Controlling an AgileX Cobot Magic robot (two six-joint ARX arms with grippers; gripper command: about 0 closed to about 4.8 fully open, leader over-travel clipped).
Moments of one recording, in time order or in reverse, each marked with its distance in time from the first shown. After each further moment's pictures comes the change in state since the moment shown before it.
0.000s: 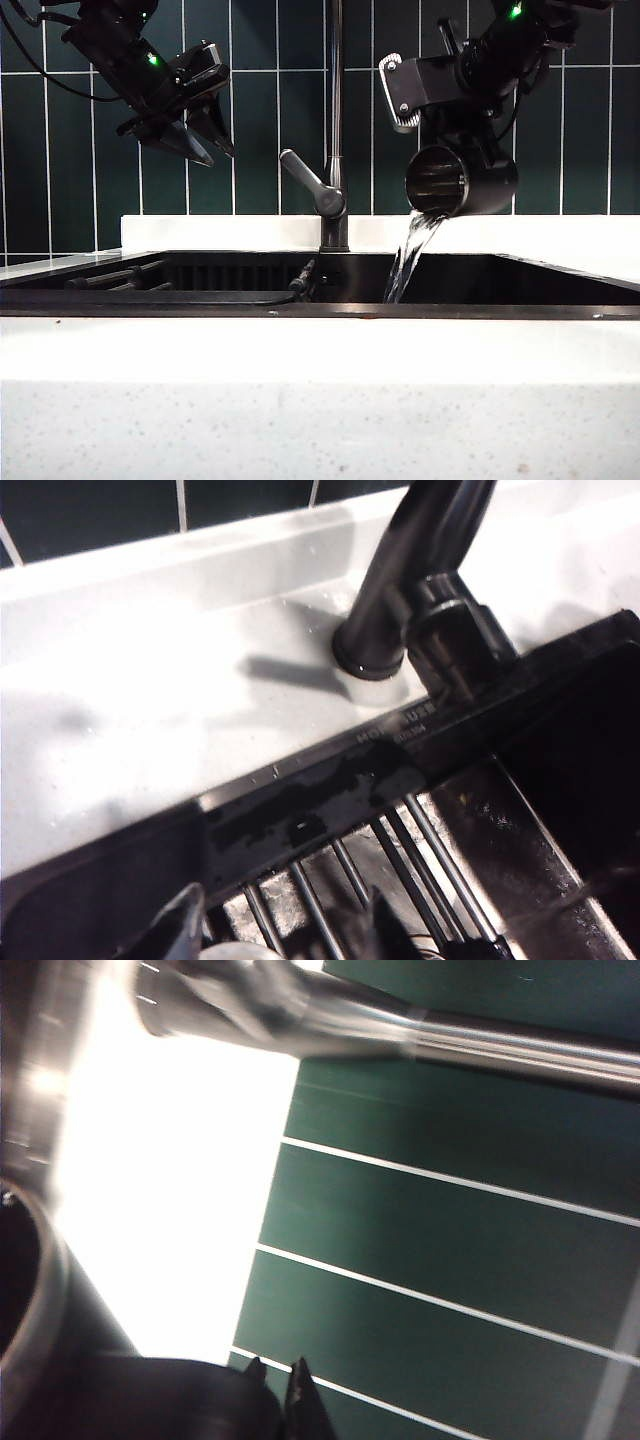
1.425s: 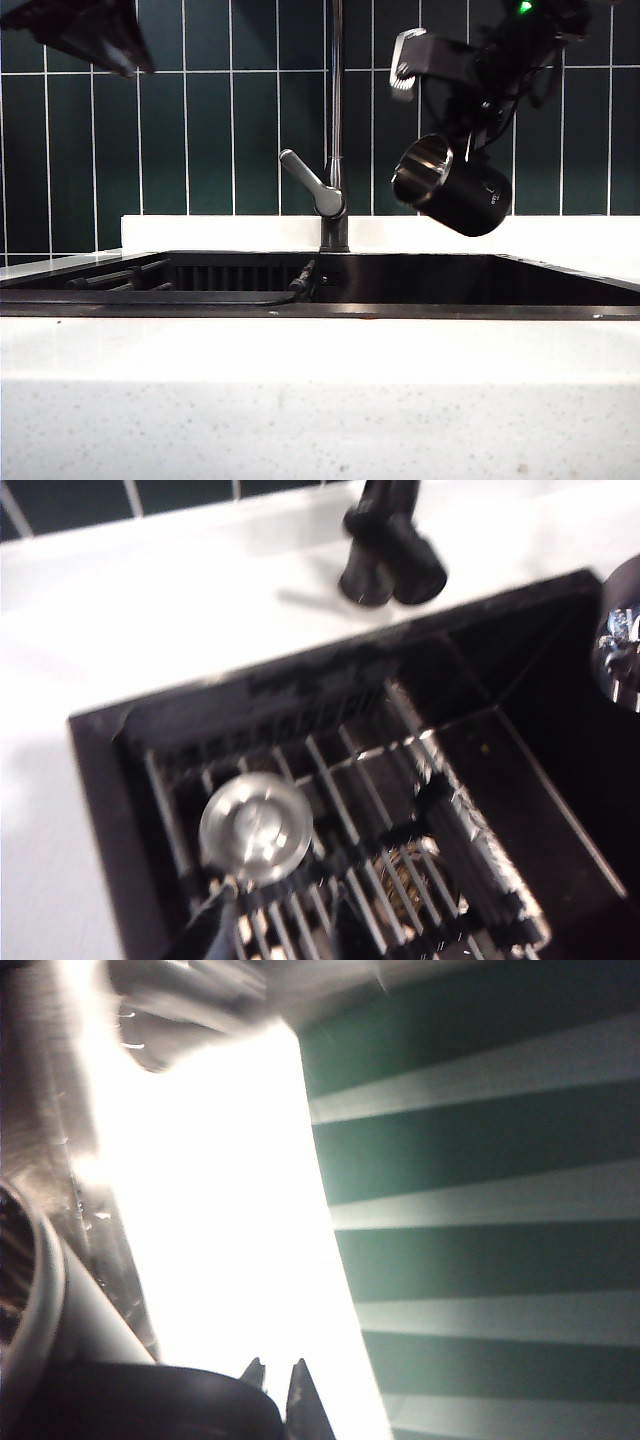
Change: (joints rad) left arm -0.014 -0.568 -0.424 -0.082 -0.150 0.002; right arm -0.029 -0.021 0.000 -0.080 0.033 0.538
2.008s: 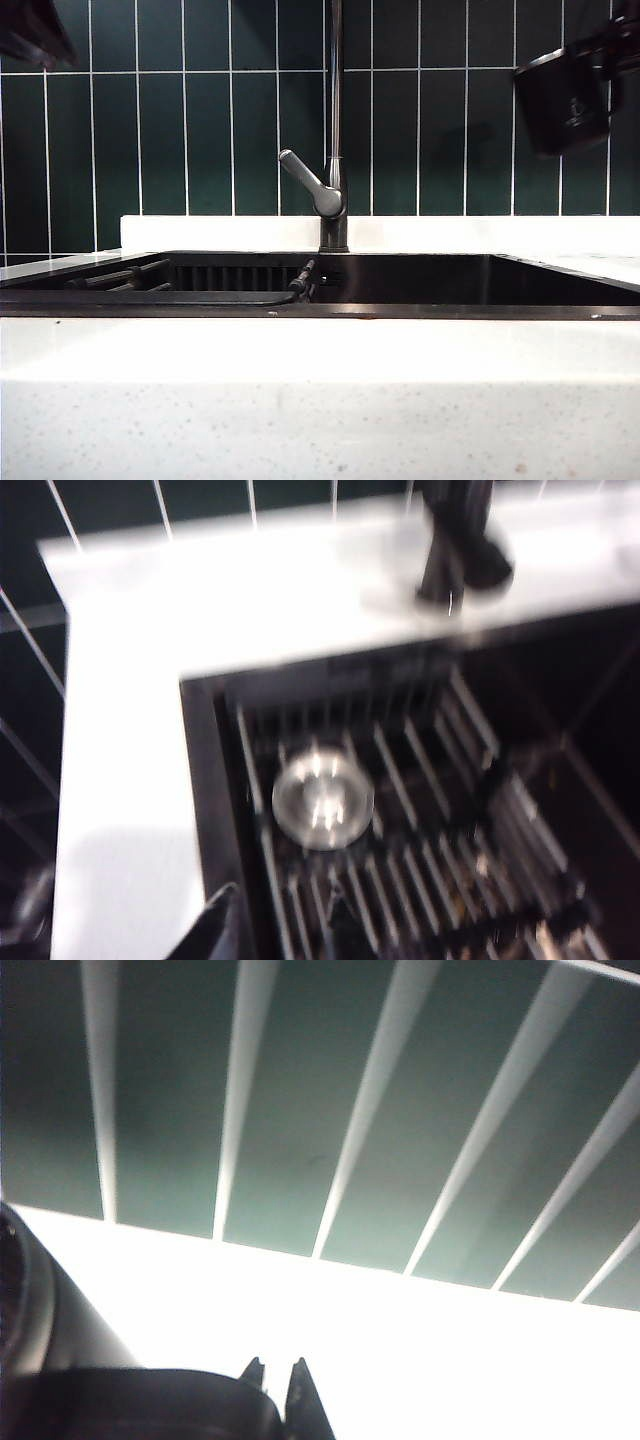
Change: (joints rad) left arm -0.002 -0.402 -0.449 0.255 -0.154 -0.048; right arm -0.374 -0.140 -0.018 0.041 -0.048 0.965
